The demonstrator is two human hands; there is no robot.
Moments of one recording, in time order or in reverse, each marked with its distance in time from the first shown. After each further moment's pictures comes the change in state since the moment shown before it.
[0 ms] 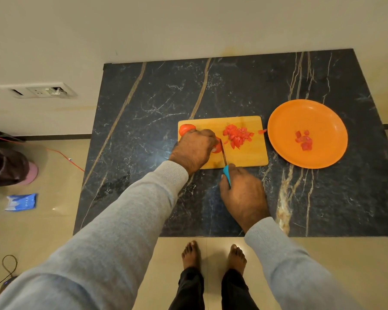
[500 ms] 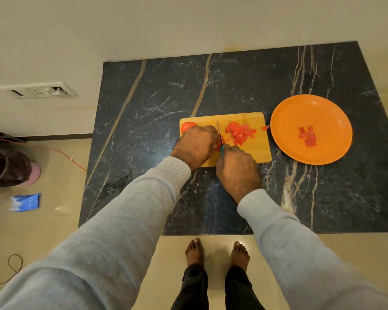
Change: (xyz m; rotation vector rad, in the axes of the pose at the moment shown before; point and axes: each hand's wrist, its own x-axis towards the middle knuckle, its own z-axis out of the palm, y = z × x) left_hand 0.004 -0.003 -0.001 0.002 -0.011 0.024; right_hand 0.050 -0.024 -0.007 -0.098 -0.013 -0.006
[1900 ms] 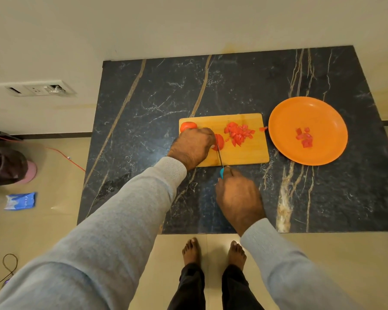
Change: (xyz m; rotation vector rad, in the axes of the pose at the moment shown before) left_hand -0.007 -0.008 0.000 -0.031 -0.004 0.018; right_hand -0.061 0.003 0.004 0.009 -0.125 0.023
